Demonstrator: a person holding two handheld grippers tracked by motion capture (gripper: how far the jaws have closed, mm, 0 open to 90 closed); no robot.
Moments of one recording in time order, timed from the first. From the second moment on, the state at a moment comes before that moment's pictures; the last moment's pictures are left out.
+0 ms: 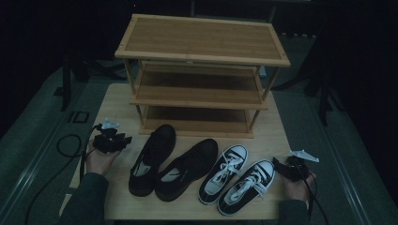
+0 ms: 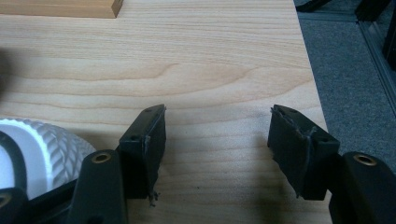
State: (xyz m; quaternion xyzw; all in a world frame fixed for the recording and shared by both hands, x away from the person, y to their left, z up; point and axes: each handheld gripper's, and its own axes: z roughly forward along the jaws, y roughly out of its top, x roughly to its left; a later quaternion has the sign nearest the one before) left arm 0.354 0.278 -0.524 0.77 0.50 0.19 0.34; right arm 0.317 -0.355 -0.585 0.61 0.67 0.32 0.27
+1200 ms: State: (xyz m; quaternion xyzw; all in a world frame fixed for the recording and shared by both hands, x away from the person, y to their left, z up) left arm 0.323 0.261 -0.475 0.82 0.43 0.14 0.35; right arm 0.317 -0.355 -0.585 0.61 0.67 0.33 0.27
